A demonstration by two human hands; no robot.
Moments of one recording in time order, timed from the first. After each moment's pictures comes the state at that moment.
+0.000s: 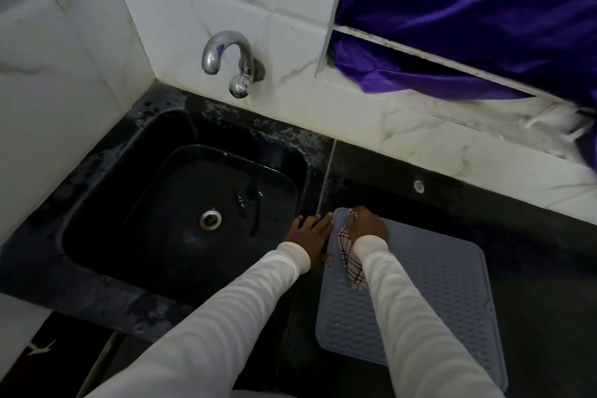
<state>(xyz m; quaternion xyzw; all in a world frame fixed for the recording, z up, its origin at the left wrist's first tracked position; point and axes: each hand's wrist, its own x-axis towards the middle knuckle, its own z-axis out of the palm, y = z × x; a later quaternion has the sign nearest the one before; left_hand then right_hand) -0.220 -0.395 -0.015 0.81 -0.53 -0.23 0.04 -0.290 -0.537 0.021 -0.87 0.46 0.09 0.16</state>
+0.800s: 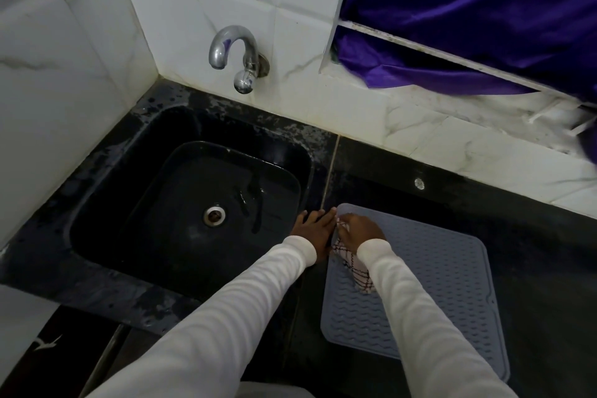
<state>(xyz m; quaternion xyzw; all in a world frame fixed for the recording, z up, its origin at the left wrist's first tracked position) -0.220 -0.395 -0.012 0.81 -0.53 -0.24 0.05 -0.303 -0.509 0.035 -0.92 0.32 0.16 0.18</state>
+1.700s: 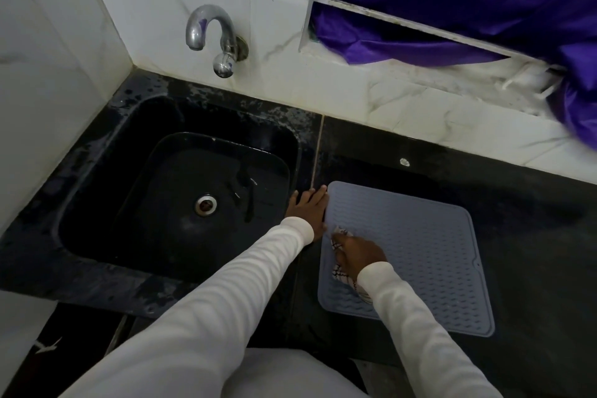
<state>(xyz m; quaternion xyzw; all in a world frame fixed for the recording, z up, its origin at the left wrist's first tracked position) -0.228 -0.395 -0.014 0.82 -0.51 -0.23 0.05 -0.386 -0.443 0.046 -0.91 0.33 0.20 0.17</state>
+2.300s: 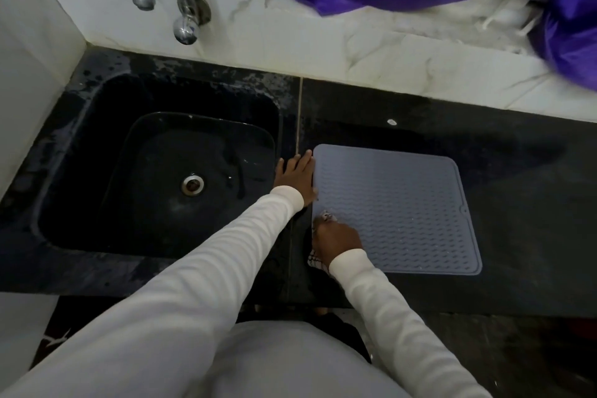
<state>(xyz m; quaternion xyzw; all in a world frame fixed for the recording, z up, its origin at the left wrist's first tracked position) -0.232 -0.396 -0.015 0.83 -0.50 -0.23 0.04 -0.392 -0.382 0.027 -0.91 0.35 0.20 0.11</state>
